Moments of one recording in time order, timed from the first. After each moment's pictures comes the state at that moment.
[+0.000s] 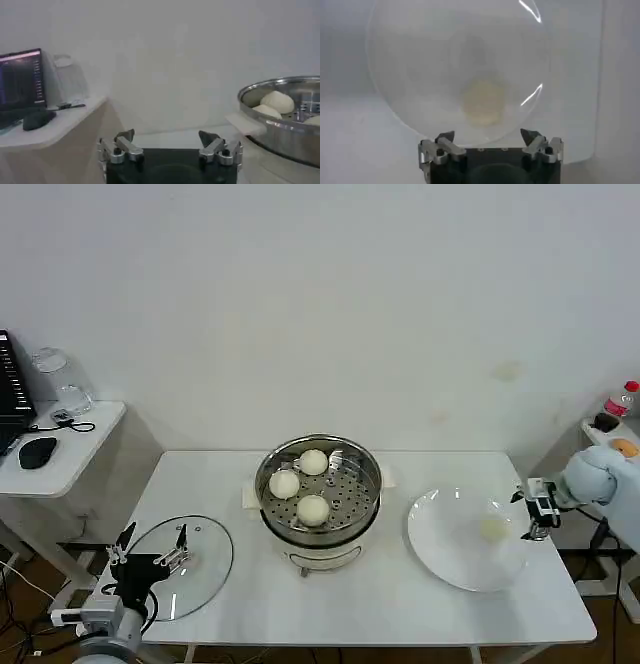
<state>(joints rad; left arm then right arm) 1.63 -1.19 -0.68 -2.24 -0.26 0.33 -0.18 -0.08 0.53 -0.72 1.16 -0.15 -0.10 -0.98</state>
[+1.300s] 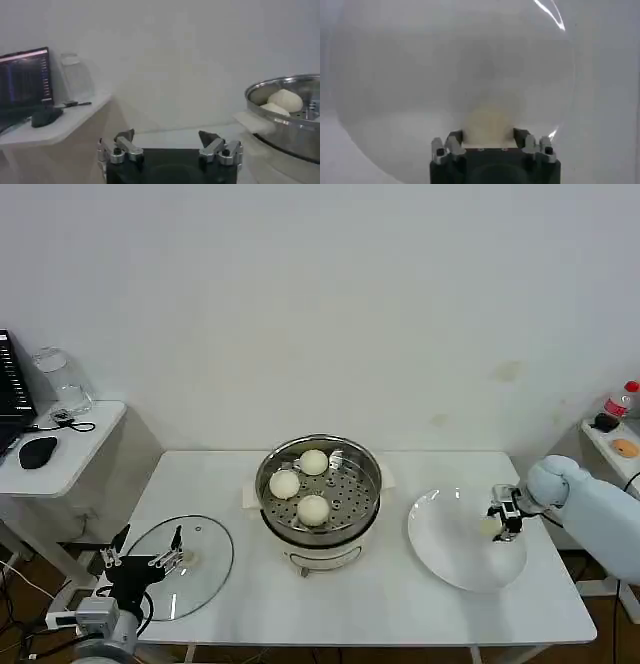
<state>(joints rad) 1.64 -1.20 -0.69 -2.24 -0.26 0.32 -0.18 -0.11 0.68 -0.69 1.01 -0.20 -0.10 -0.99</state>
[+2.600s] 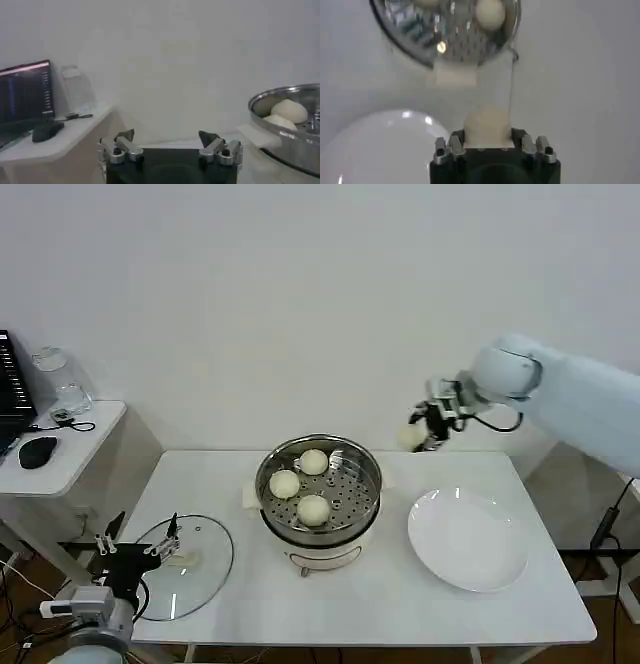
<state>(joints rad) 1.59 -1.18 -0.71 -2.23 -0.26 0.32 -0.19 0.64 0.85 -1.25 1.41 0.40 -0.40 -0.90</state>
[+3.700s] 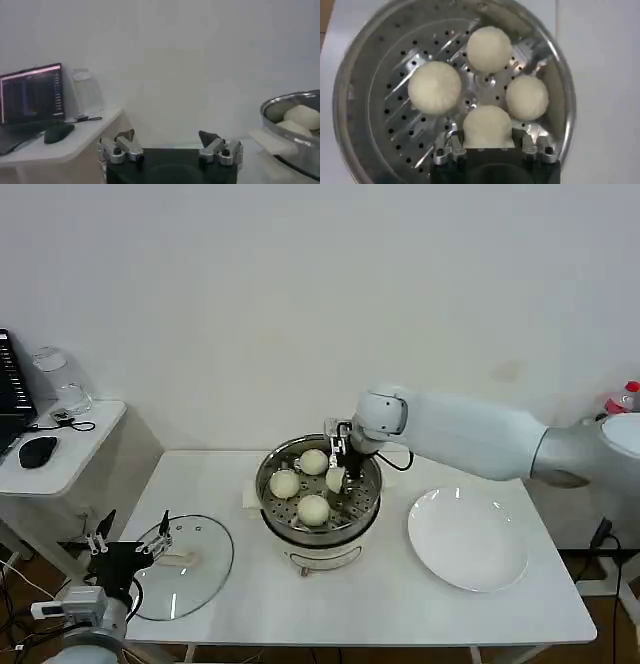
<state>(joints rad) 1.60 -1.19 -0.73 -2.23 -0.26 0.31 -0.18 0.47 1.15 -1.30 1.22 0.49 -0.56 -0.83</state>
